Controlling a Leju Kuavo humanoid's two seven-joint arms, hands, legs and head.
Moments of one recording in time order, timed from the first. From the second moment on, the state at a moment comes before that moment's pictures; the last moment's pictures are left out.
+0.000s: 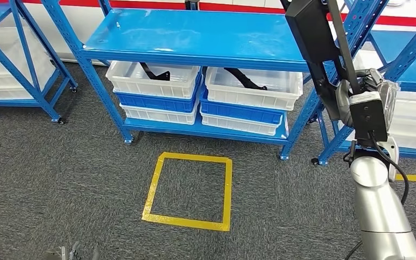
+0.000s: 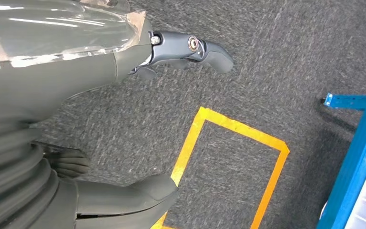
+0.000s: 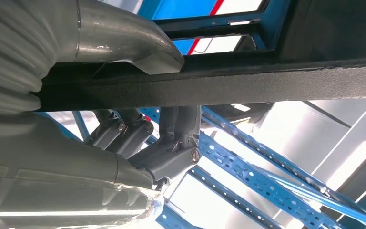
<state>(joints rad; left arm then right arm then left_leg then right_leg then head) -0.04 -0.03 0.47 -0.52 0.10 0.00 -0.56 -0.52 -0.27 0.14 -1.43 0.32 -0.39 -0.24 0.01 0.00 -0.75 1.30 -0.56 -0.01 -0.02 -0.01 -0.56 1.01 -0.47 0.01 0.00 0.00</state>
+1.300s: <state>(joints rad) -0.02 -0.05 0.45 -0.57 0.08 -0.02 -0.54 -0.49 -0.24 0.10 -1.48 0.41 -0.38 -0.19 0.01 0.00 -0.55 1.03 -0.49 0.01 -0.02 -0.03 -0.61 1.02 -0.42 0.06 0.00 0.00</state>
